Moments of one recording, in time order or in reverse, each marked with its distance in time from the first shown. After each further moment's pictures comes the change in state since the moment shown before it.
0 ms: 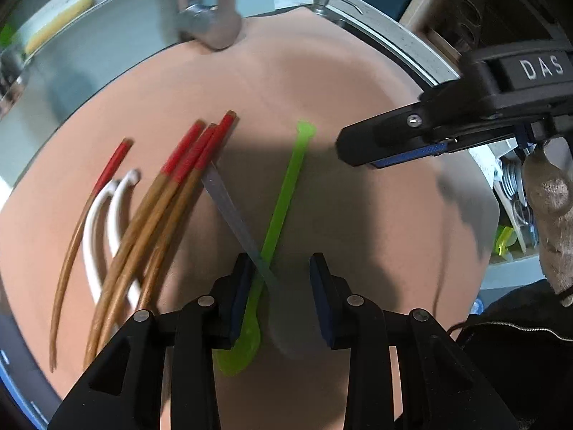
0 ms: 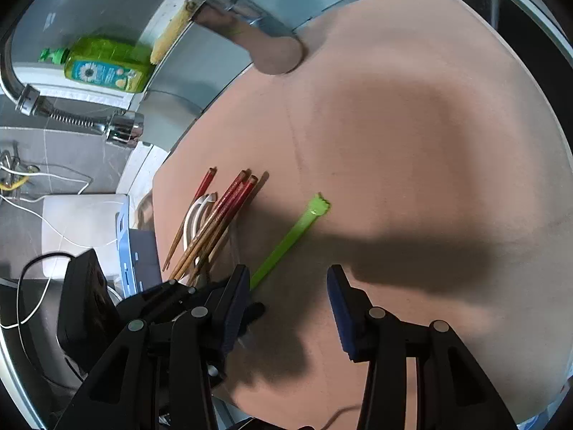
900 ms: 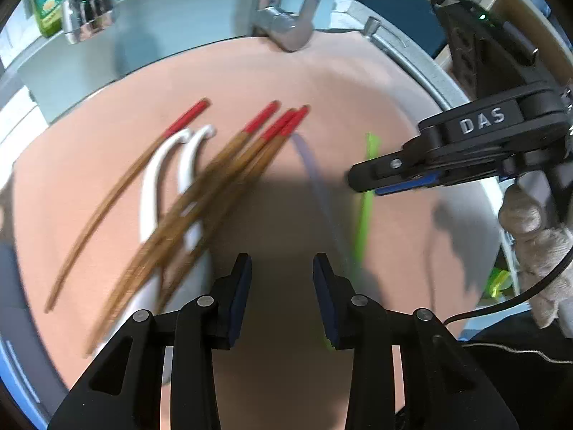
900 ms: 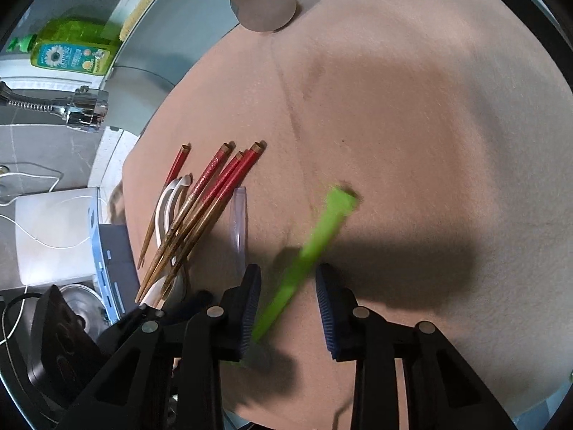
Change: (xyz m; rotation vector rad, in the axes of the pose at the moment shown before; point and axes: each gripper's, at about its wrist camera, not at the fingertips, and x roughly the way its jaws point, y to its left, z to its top) left arm -0.023 0.031 -0.040 -0.186 -0.071 0.015; right arm 0.040 0.021 -0.003 0.032 0.074 -0.118
